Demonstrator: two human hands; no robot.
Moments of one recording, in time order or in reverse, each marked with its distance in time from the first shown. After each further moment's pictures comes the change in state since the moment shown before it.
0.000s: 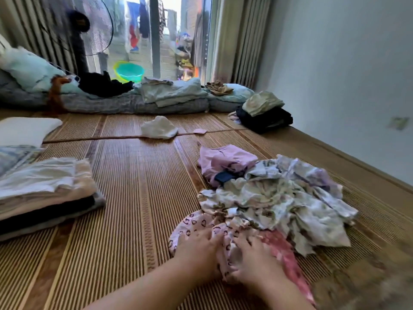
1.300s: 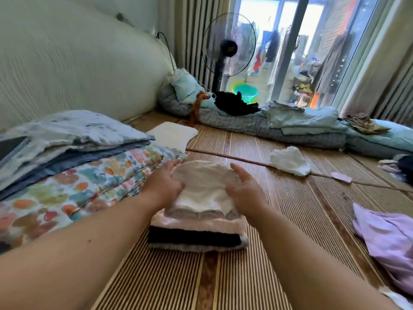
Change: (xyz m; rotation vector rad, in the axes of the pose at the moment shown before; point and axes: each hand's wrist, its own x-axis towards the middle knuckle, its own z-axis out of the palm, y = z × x) left_hand -0.115 -0.411 -0.138 -0.739 0.820 -0.652; right_hand 0.132 -0.432 -0.015 0.852 -0.087 -0.610
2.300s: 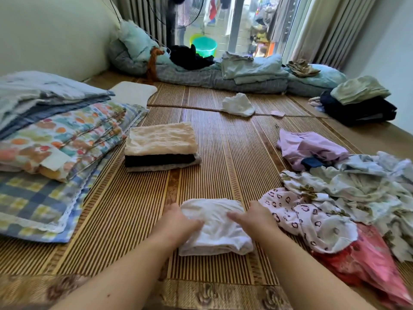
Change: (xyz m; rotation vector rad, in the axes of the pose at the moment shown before) left_hand -0.274 0.009 0.096 0.276 -0.422 -0.331; right_hand -0.273 0.080 -0.081 -0.564 0.053 0.563
